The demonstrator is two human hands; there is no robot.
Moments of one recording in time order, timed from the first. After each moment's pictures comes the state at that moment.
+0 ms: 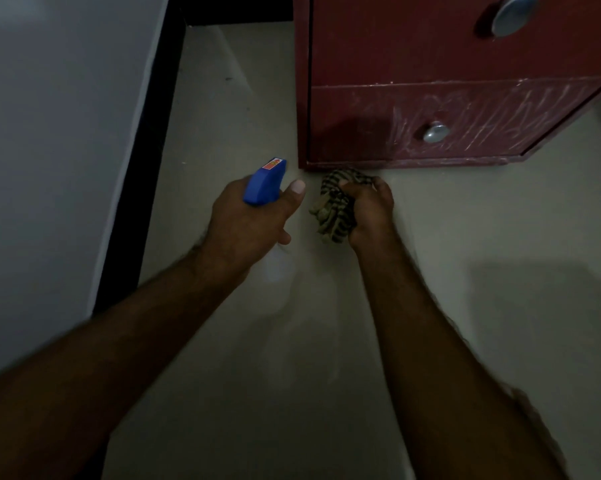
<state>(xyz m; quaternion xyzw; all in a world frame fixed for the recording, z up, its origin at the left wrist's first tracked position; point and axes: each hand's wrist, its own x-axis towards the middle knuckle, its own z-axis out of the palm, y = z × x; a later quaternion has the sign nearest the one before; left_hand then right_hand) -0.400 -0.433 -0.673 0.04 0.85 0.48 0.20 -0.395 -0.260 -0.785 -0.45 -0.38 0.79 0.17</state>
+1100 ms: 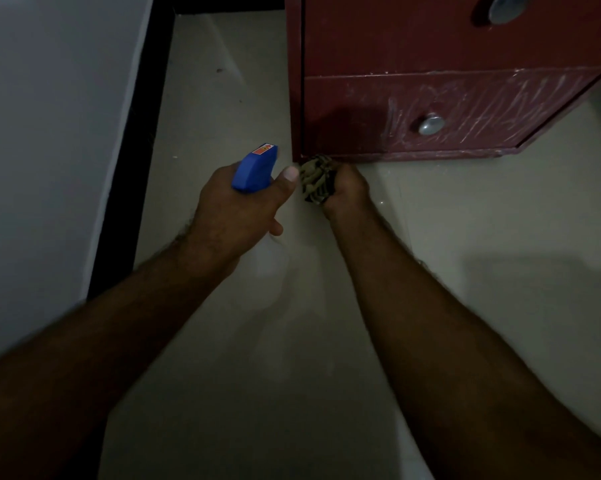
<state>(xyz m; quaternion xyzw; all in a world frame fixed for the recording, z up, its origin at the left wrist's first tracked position) -0.407 -0.434 -0.670 0.07 0.86 0.48 0.19 -0.461 -0.241 -0.846 -0.50 -0.32 0.79 0.15</state>
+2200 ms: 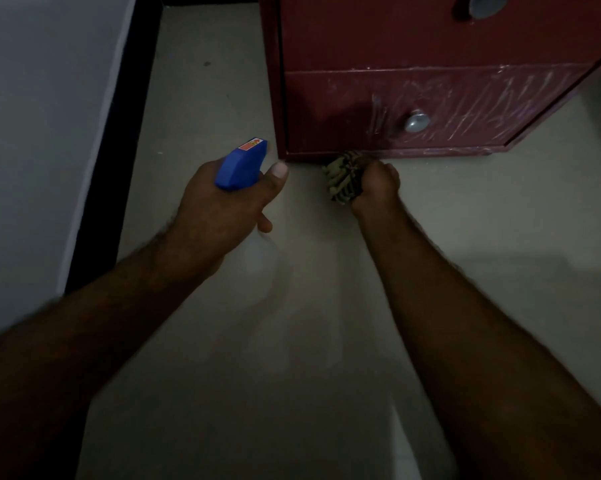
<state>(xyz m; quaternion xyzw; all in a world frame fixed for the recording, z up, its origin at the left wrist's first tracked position) -0.400 -0.418 -0.662 0.07 0.87 0.46 0.19 -0.434 -0.176 -0.859 -0.49 -0.34 0.77 0.24</state>
